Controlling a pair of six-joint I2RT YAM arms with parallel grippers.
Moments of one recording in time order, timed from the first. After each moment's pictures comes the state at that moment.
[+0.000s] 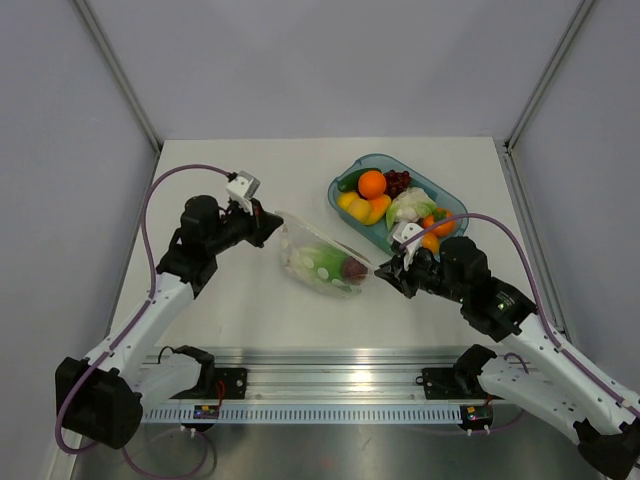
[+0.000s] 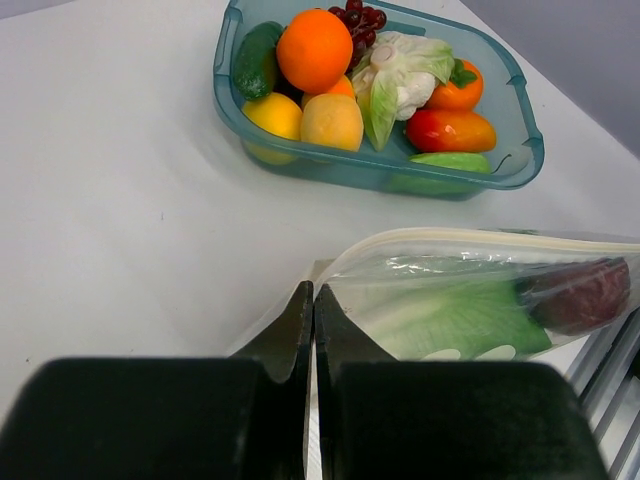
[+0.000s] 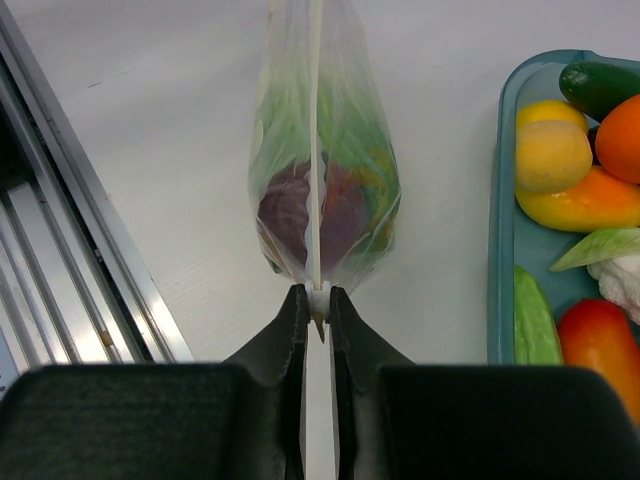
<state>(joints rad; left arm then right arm) -0.32 1.03 0.78 -0.01 0.45 -0.14 0.71 0.73 0.76 -0.39 -0.25 -0.15</state>
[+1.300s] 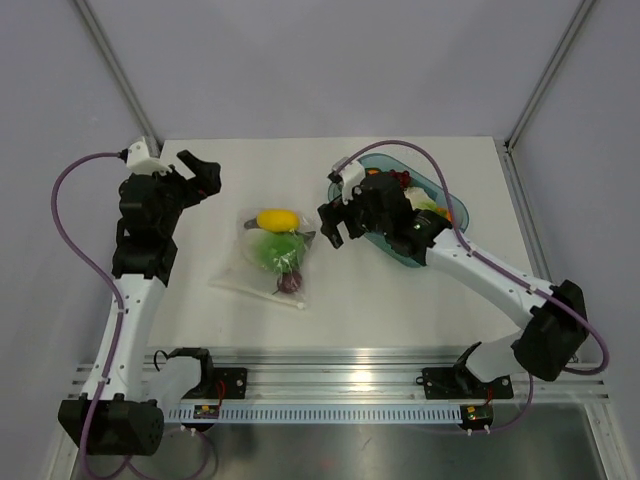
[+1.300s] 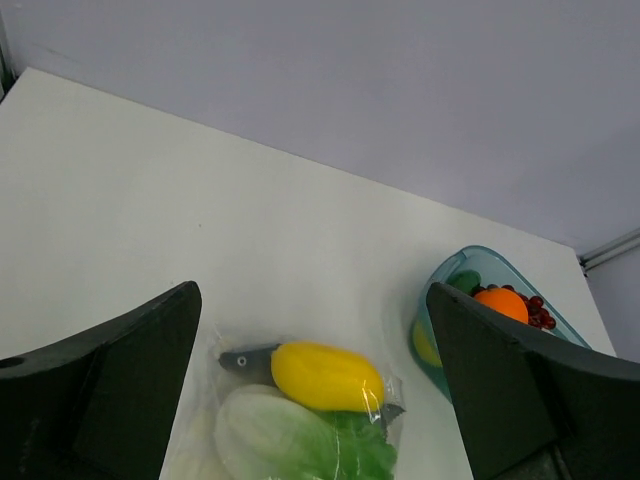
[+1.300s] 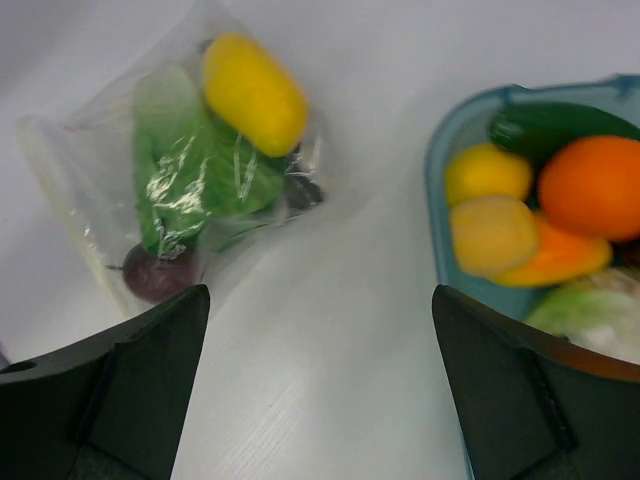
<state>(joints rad) -0.01 0.99 1.02 -0.14 0.05 -0.45 0.75 1.46 1.24 -0.28 -0.06 -0.02</state>
